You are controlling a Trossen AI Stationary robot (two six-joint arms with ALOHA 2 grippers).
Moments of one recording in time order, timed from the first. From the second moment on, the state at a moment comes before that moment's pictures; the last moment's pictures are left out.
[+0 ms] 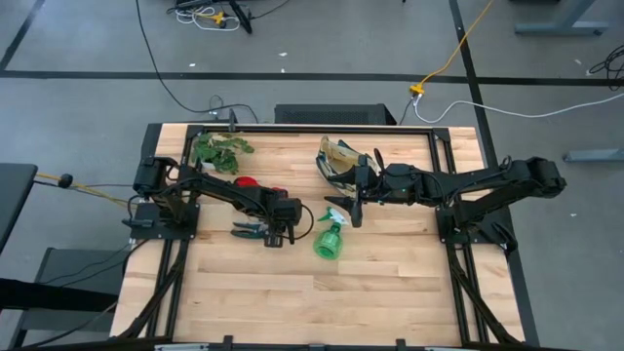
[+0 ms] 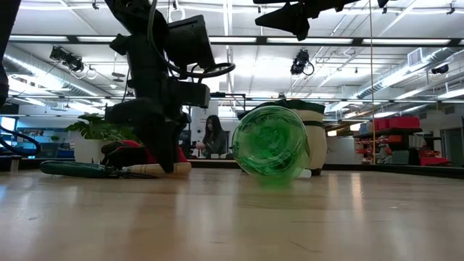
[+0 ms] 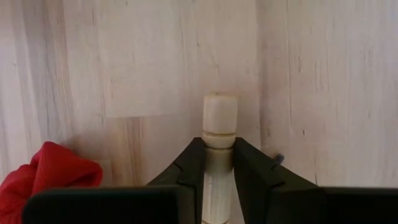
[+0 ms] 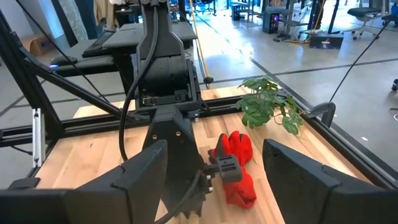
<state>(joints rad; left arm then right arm) -0.04 1.76 0.99 -0.48 -0.10 0.06 0.06 1.28 0.89 0.20 0.17 0.10</state>
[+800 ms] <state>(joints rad) -0.04 1.47 0.99 -0.50 -0.10 0.00 0.05 1.28 0.89 0.20 0.25 0.09</state>
